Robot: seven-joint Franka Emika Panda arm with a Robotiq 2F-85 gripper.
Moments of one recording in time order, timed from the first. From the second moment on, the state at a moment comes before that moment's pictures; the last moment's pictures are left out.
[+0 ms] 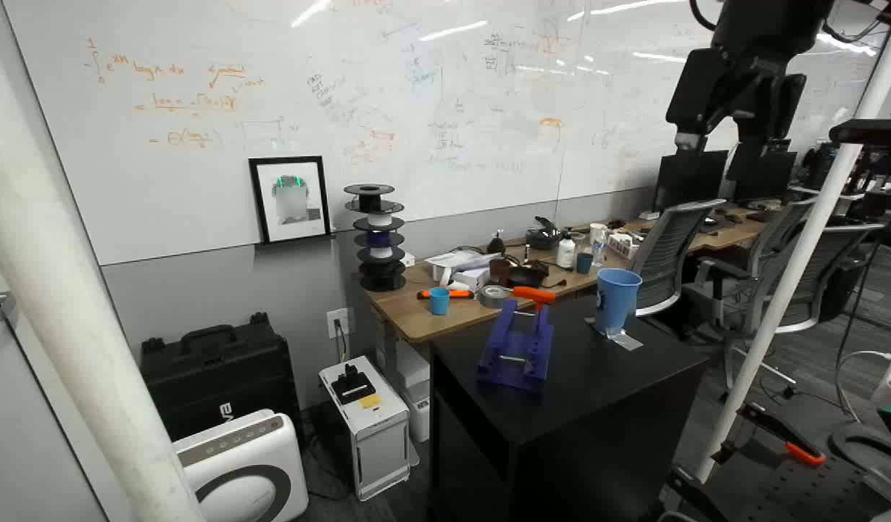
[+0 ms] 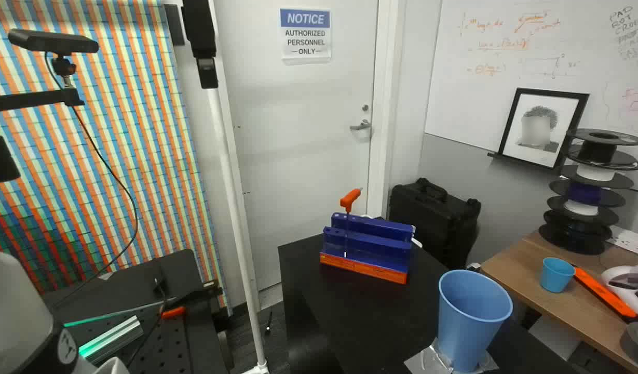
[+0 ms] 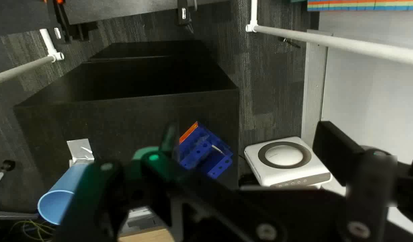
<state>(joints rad) 0.13 -0.87 0.21 -2.58 0.23 1.75 0.34</state>
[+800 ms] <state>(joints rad) 0.13 -0.87 0.21 -2.57 0.22 1.75 0.32</state>
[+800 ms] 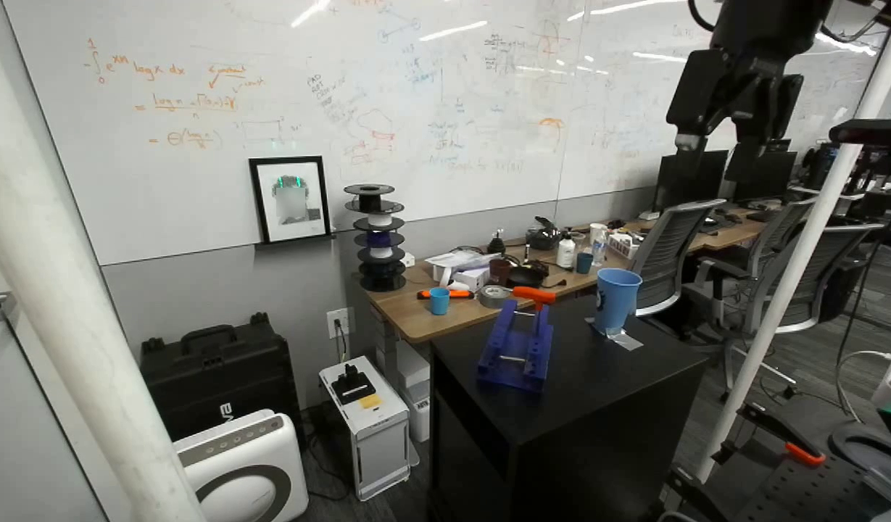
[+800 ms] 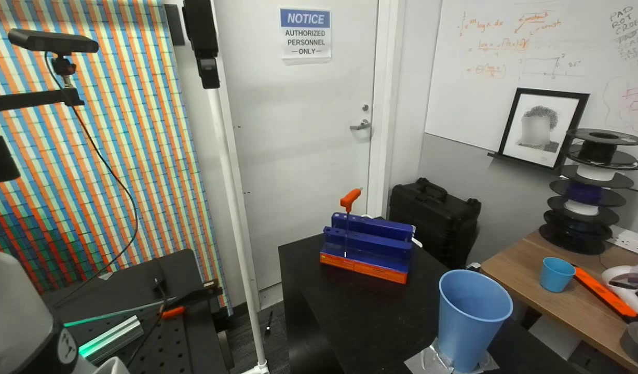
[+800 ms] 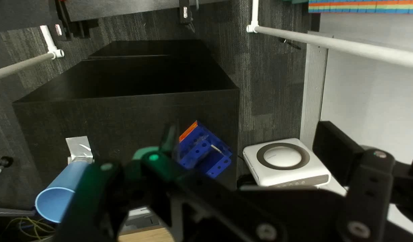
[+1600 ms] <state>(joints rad) 0.07 -0.21 0.04 -2.33 0.05 1.99 -0.10</state>
